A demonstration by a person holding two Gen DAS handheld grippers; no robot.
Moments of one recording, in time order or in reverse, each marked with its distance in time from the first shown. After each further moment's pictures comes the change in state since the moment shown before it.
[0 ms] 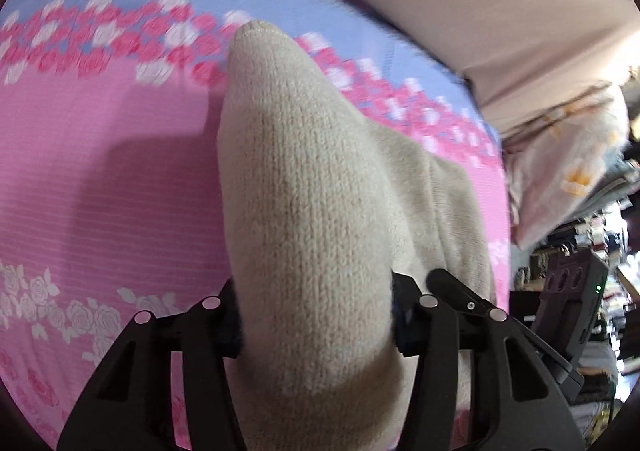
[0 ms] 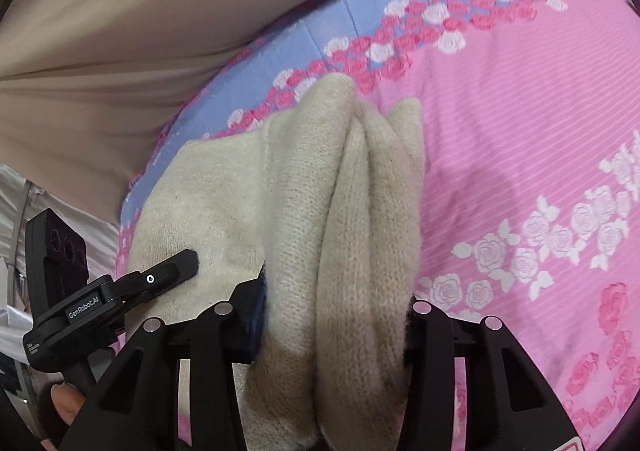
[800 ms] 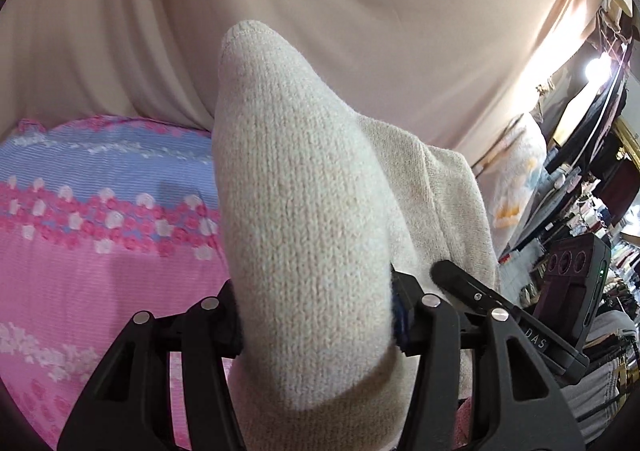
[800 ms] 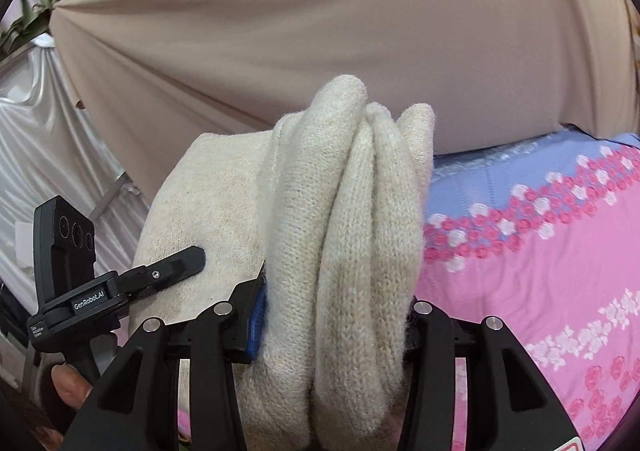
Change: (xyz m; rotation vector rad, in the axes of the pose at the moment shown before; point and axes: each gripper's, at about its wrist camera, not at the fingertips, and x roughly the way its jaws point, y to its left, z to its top) left arm -0.245 -0.025 0.024 0.206 -0.364 -0.037; right arm -0.128 0.207 0.000 -0.314 -0.293 0.181
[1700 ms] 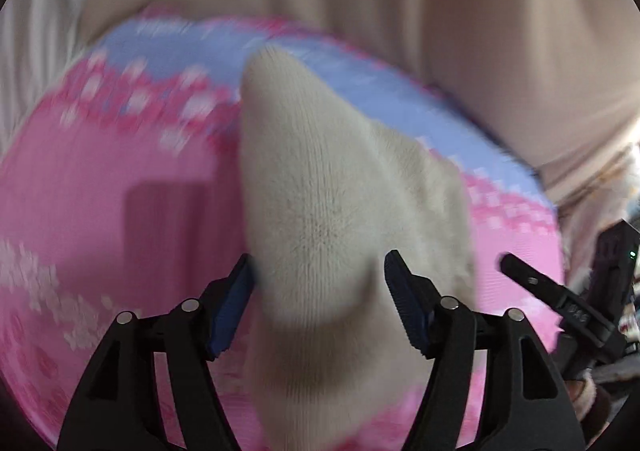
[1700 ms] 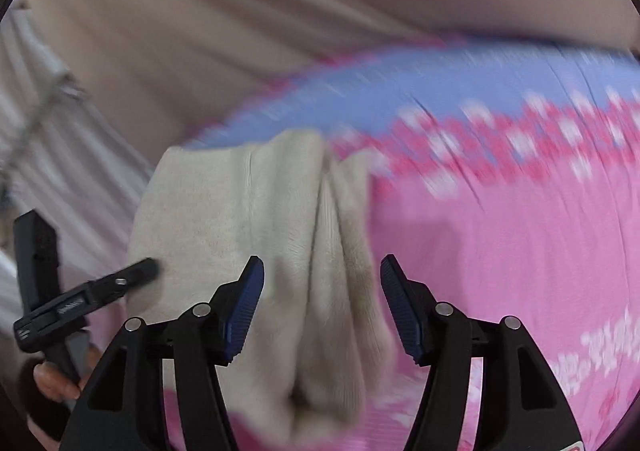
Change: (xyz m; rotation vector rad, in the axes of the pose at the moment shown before) left arm 0.015 0.333 -0.081 -0.239 0.183 0.306; right arm 0.250 0.038 -0.138 0.080 0.378 -0.210
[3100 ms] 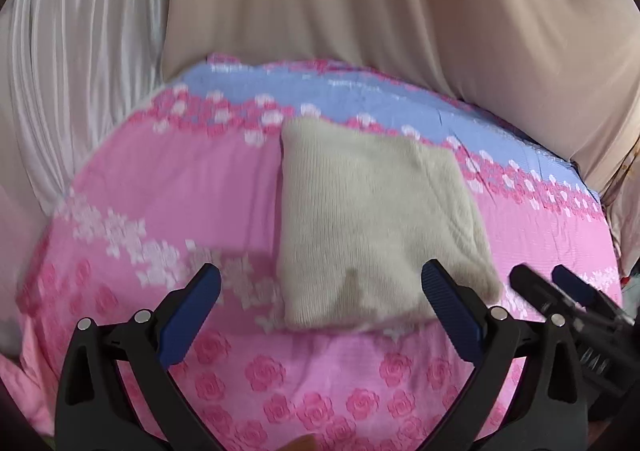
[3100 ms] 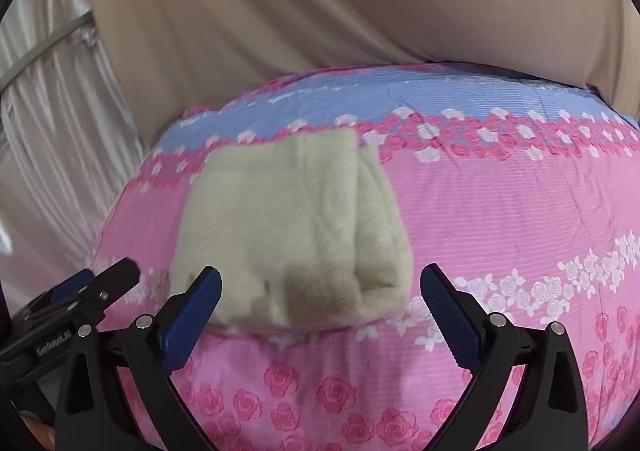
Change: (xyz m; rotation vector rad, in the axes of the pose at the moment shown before) left arm -0.087 -0.031 -0.100 0.089 -0.227 0.200; right arm -0.054 0.100 -0.112 -0.210 -0.198 -0.122
